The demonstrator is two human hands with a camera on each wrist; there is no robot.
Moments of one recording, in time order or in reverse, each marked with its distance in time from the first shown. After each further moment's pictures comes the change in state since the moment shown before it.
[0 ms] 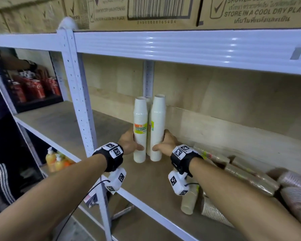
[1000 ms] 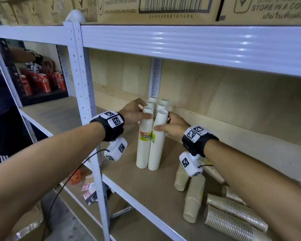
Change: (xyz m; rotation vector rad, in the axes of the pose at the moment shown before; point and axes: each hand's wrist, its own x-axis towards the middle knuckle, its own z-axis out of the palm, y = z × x) left_hand 0.037 0.070 -0.065 -0.051 0.010 0.139; right_hand 0.034 -0.046 -0.041 0.003 -0.105 -0.209
